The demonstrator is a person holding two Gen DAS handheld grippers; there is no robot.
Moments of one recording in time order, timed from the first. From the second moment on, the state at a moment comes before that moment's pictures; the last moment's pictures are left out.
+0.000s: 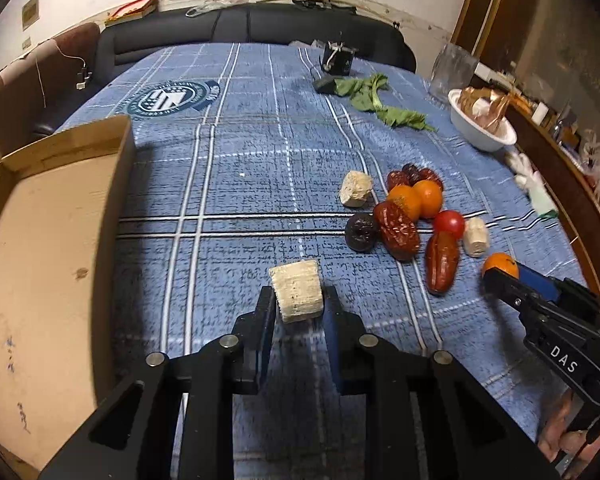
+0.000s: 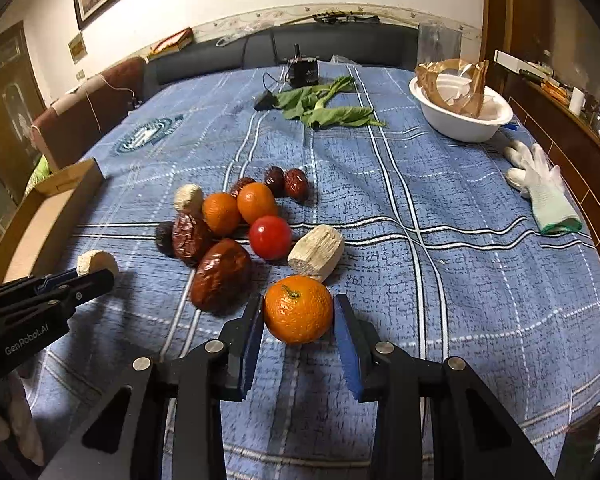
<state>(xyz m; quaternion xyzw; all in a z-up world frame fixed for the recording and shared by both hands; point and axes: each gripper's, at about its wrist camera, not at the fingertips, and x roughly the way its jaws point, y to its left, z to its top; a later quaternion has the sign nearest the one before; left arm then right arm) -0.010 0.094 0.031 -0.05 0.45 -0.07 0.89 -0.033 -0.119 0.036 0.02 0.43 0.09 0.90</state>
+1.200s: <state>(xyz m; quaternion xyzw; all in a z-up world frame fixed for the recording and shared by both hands) 0.070 0.344 0.044 -0.15 0.46 0.08 0.87 0.050 0.171 0.067 -0.03 0.44 0.32 0.84</state>
